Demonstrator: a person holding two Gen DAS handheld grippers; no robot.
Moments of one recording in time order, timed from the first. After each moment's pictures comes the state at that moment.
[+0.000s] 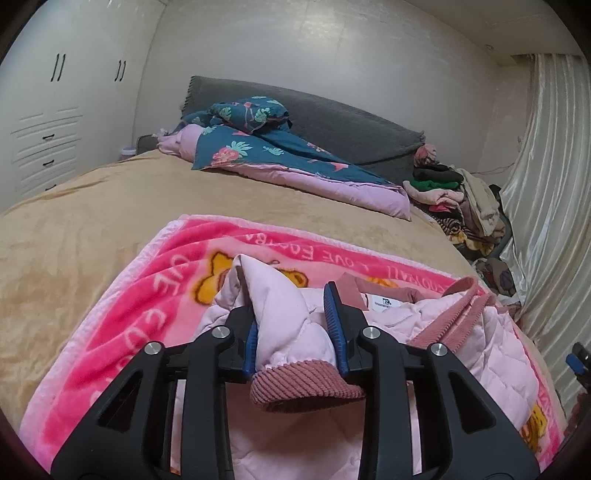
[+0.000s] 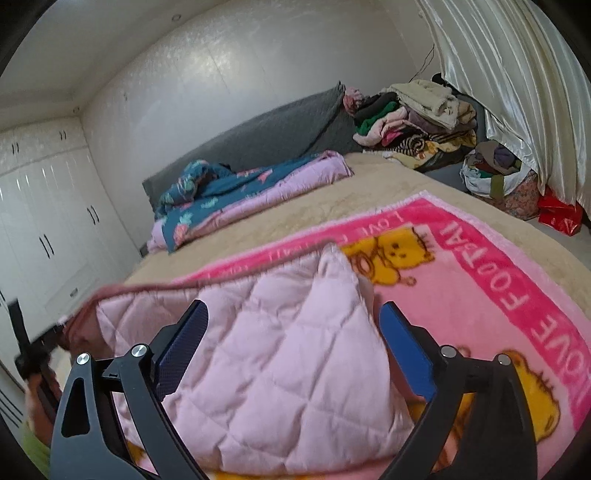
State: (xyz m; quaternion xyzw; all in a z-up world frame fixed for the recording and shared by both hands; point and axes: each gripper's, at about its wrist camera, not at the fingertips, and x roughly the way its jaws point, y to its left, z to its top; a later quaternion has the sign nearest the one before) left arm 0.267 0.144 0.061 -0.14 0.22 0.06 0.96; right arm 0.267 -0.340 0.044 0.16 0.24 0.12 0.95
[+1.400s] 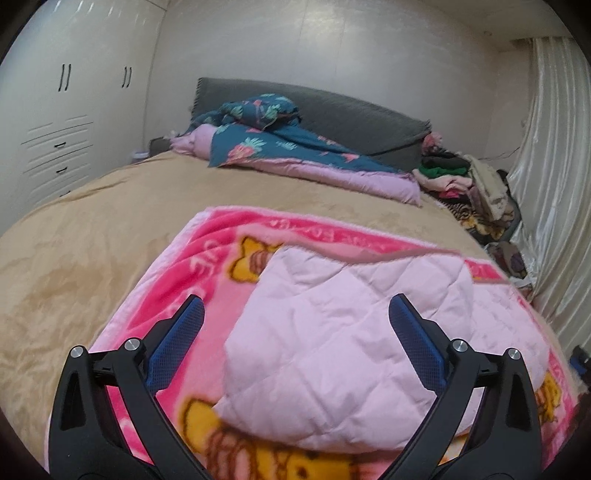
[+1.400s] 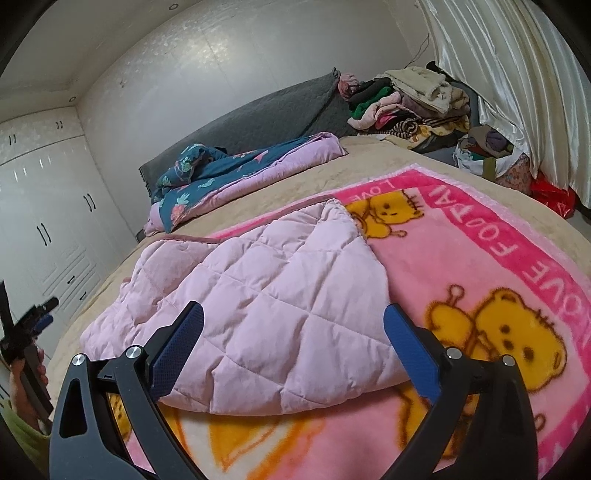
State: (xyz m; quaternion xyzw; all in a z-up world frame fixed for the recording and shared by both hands) left arm 0.215 0.156 0.045 -0.11 0.24 0.09 0.96; right arm 0.218 -0.339 0.013 0.17 0.26 0.12 0.94
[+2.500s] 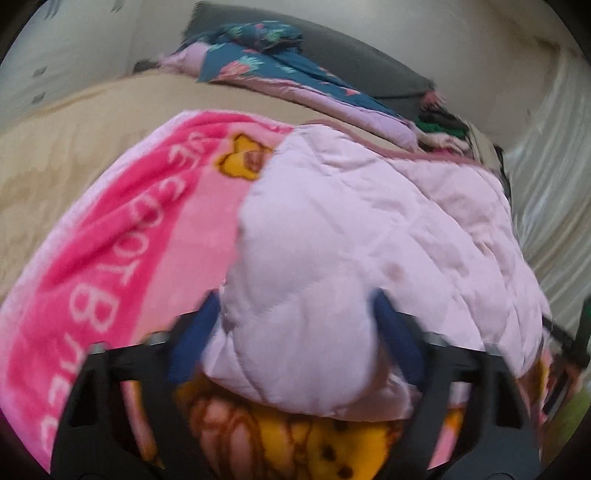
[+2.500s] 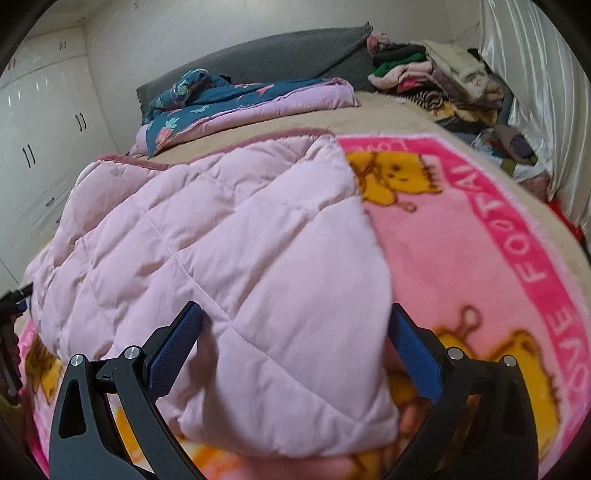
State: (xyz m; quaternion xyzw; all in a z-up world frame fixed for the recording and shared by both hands) left arm 0.240 0.182 -0.057 -0.17 0.34 0.02 0.92; right arm 0.322 -0.333 -0.053 0.06 0.37 0.15 0.92
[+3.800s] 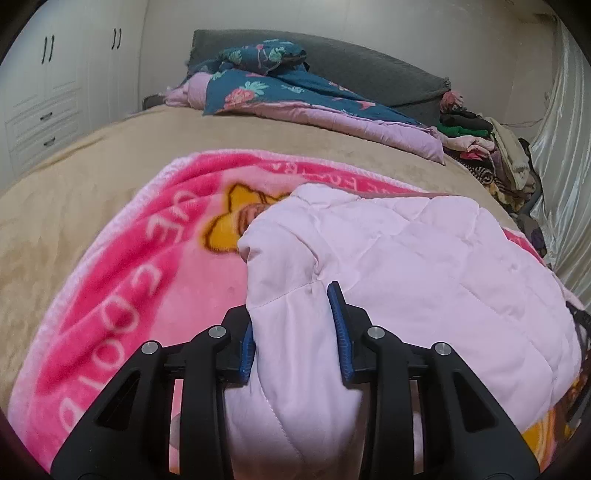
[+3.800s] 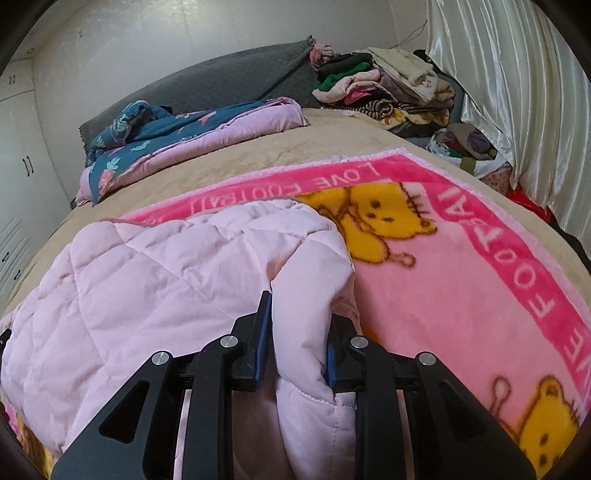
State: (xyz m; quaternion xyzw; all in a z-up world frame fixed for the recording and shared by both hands) left arm 0.333 0.174 -0.040 -0.12 0.32 0.09 0.93; right arm 0.412 -0.309 -0.050 0.09 0.34 0.02 0.94
